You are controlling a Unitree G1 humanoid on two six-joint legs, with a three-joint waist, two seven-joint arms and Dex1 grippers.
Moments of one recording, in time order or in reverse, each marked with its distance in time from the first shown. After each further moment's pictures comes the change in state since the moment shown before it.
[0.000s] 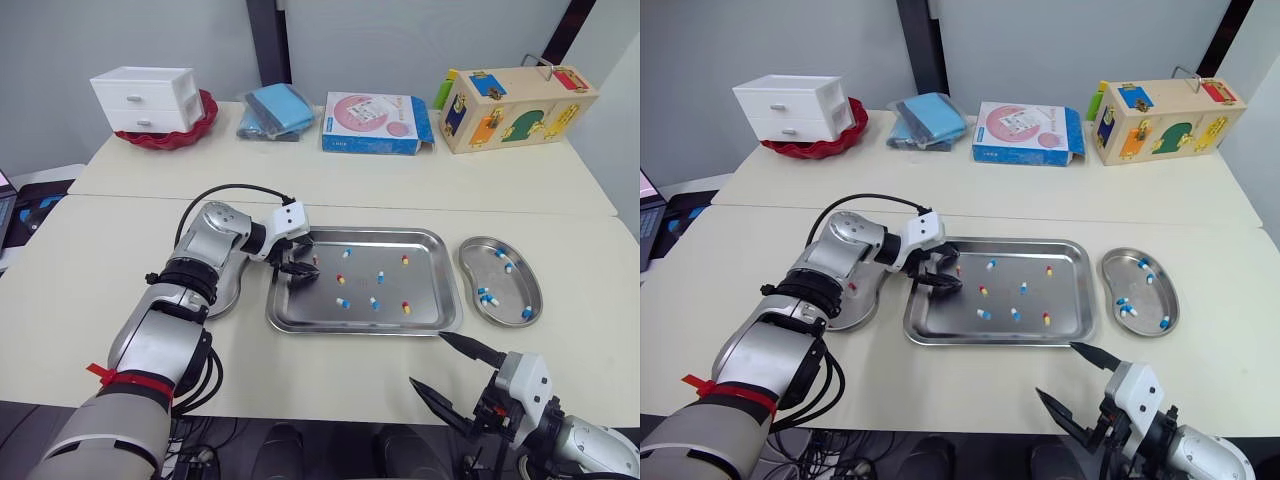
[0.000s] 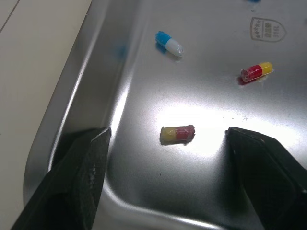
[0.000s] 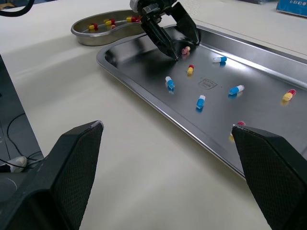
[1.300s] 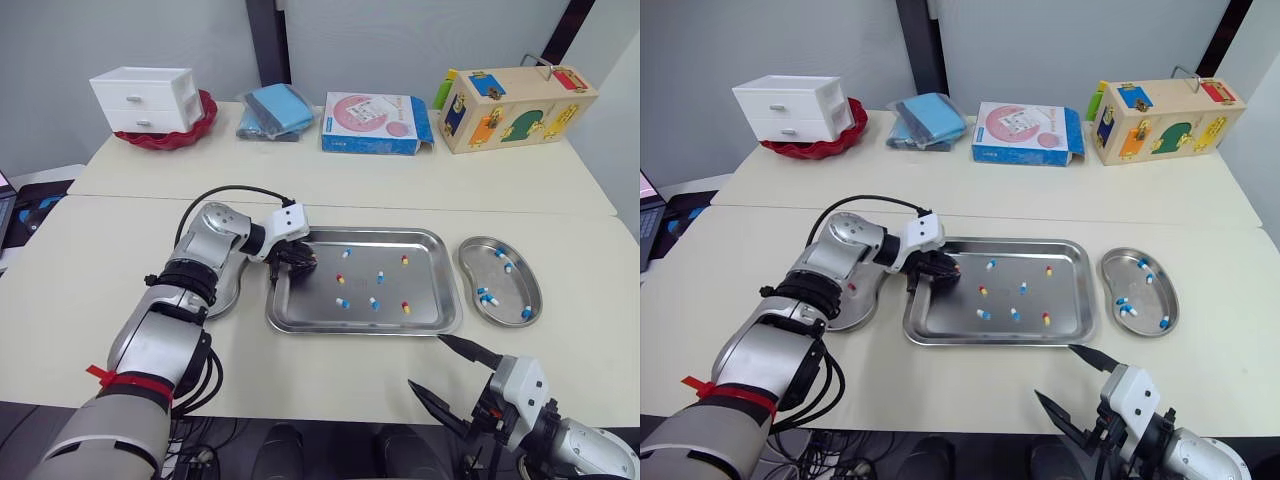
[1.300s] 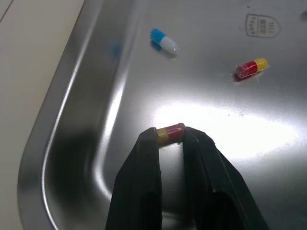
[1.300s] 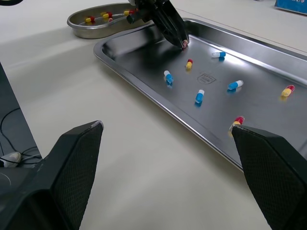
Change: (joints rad) left arm 0.028 0.016 0.015 -0.053 0.007 0.010 -0.049; right arm 0.008 0.001 0.023 0.011 -0.035 -0.024 -0.002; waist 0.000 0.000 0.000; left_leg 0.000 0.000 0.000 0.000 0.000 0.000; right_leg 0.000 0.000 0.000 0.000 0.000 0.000
